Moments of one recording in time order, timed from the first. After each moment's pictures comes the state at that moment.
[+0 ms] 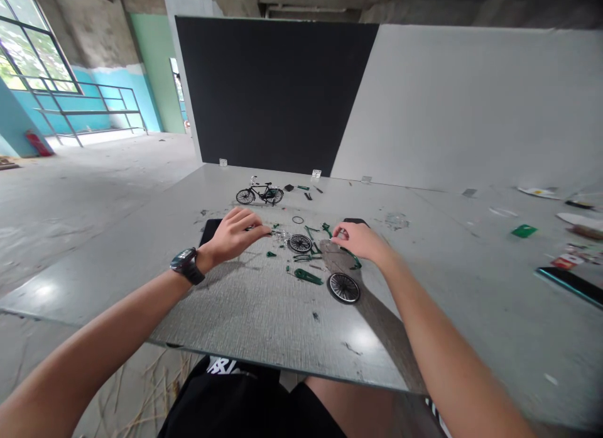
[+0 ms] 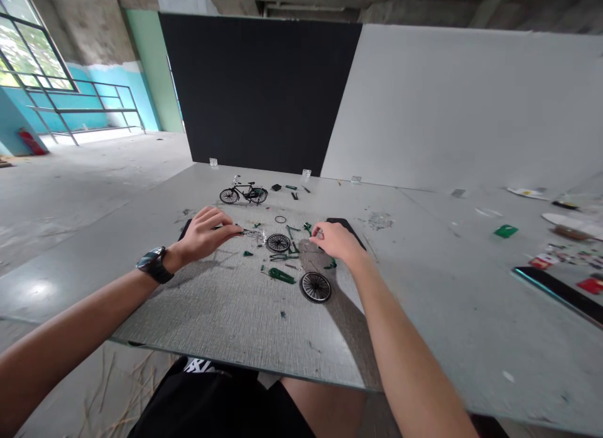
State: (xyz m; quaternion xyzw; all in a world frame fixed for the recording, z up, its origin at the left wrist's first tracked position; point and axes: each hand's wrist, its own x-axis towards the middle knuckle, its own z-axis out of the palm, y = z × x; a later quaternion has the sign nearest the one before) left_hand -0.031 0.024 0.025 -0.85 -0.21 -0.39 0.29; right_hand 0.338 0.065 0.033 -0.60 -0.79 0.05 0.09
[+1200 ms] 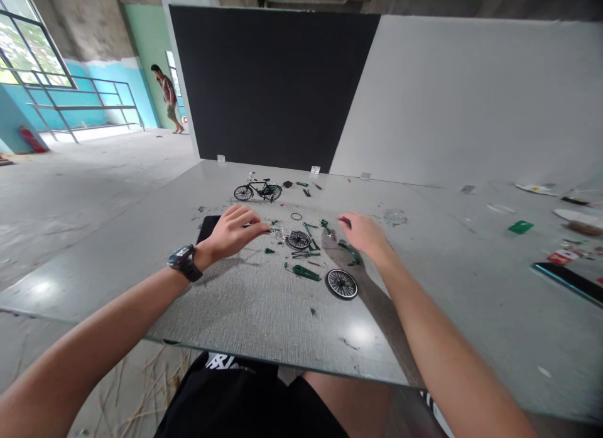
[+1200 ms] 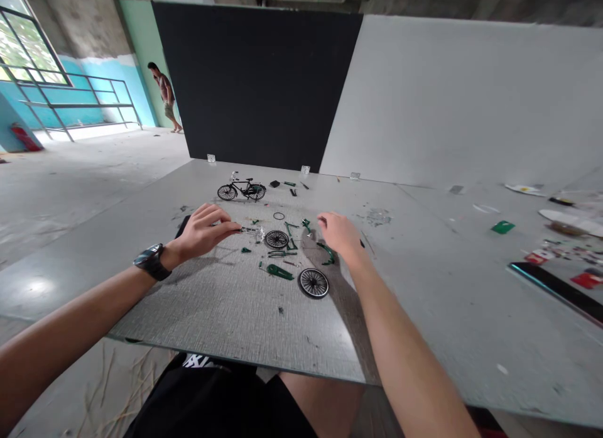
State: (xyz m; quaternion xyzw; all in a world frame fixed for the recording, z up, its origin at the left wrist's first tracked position) left_hand -0.027 0.022 0.026 -0.85 -0.21 -0.40 0.28; right_hand 0.341 0.074 0.023 -0.63 -0.76 -0.07 0.15
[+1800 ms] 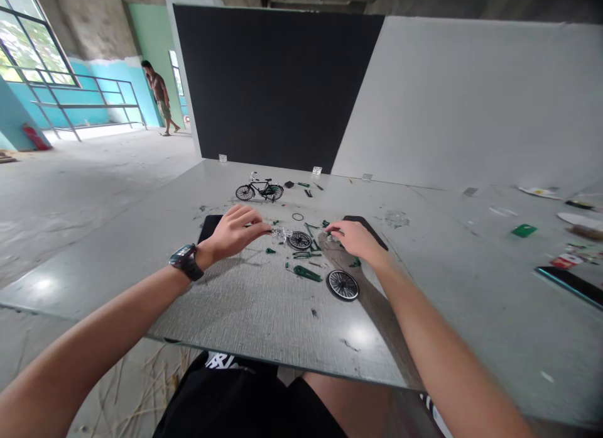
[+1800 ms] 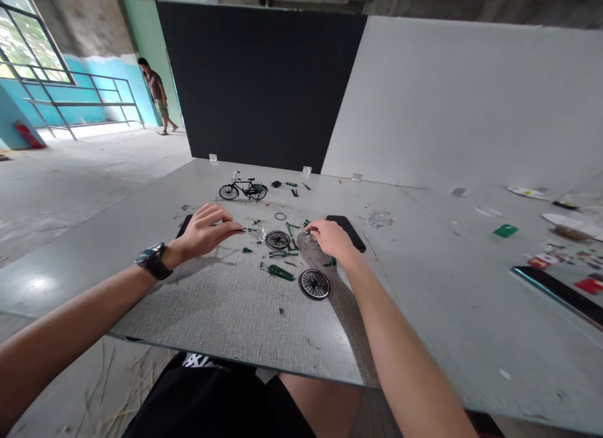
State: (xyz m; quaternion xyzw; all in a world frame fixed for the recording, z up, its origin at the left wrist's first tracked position) left_hand -0.027 0.021 0.026 -0.85 -0.21 -0.39 0.27; right_hand 0.332 0.073 0.016 -0.56 -0.82 0.02 0.12
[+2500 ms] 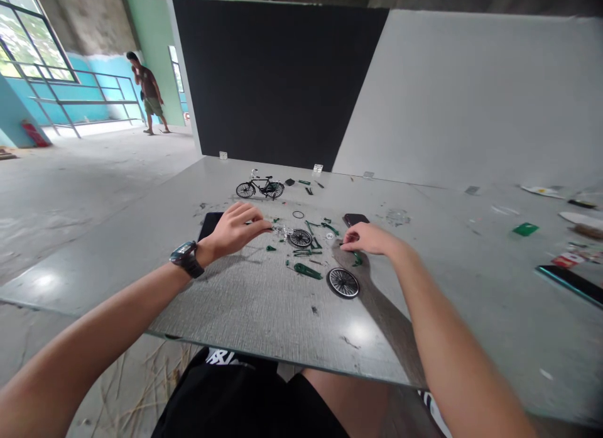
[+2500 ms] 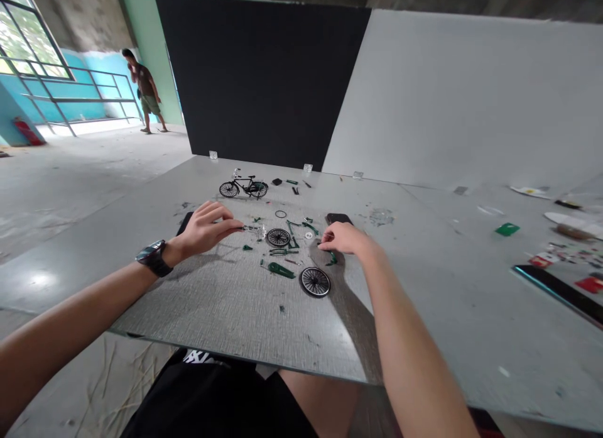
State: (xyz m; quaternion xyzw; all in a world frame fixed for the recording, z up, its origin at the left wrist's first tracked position) left_hand -0.028 0.022 0.025 -0.85 -0.22 -0.39 0.26; right_hand 0.362 0.070 0.041 -0.58 -0.80 0.14 0.00
